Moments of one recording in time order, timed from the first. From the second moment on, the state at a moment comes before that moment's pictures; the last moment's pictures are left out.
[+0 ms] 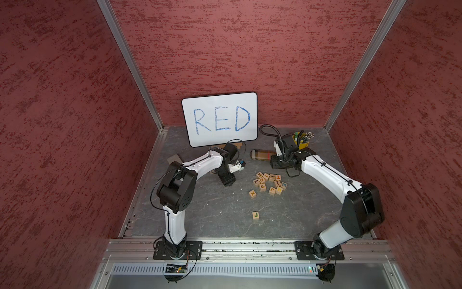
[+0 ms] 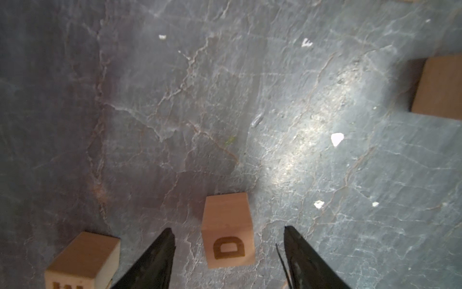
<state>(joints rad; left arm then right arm) -0.52 1.92 1.38 -0.90 0.07 0.51 0.41 1.58 1.25 -0.68 0.00 0.33</state>
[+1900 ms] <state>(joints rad) -0.37 2.08 1.57 -0.85 0.04 0.81 0.41 1.58 1.25 -0.70 0.00 0.33</state>
